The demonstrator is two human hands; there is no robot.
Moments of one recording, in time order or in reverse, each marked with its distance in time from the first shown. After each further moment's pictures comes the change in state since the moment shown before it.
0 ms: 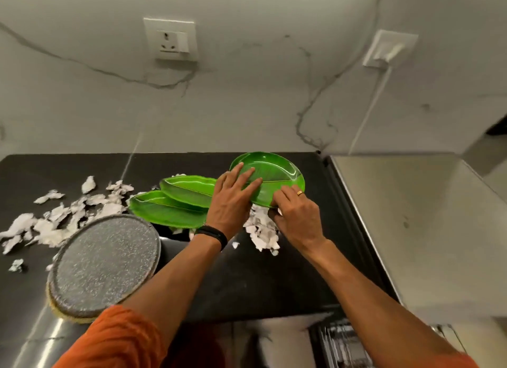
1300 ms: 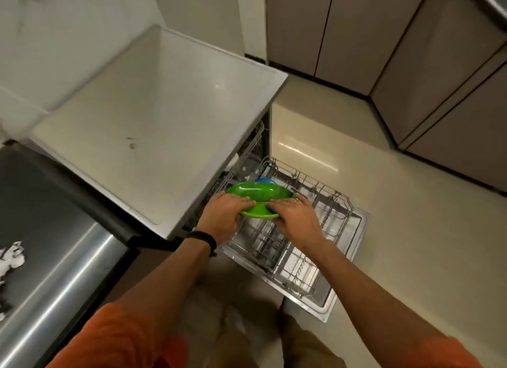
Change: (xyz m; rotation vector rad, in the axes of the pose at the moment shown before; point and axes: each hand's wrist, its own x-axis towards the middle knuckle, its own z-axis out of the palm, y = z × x) left_hand -0.080 0.551 0.196 -0.367 -0.813 0.775; right_hand -0.541 0.253 -0.208 -0.017 -0.369 1.043
